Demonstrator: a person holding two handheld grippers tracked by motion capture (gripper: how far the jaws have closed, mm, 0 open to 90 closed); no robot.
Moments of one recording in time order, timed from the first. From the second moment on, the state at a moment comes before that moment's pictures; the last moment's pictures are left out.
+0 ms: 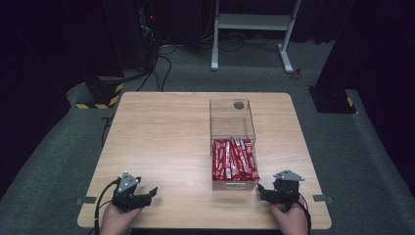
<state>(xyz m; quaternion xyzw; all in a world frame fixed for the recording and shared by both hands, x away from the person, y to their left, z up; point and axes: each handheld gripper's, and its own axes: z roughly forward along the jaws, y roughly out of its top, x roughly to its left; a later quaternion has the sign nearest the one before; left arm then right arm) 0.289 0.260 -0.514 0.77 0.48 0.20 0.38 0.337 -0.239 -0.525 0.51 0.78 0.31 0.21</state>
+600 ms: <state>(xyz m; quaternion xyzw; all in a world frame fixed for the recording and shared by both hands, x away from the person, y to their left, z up) 0.289 0.236 -0.507 0.77 0.45 0.20 0.40 0.337 -0.239 -0.525 0.51 0.78 0.31 0.21</state>
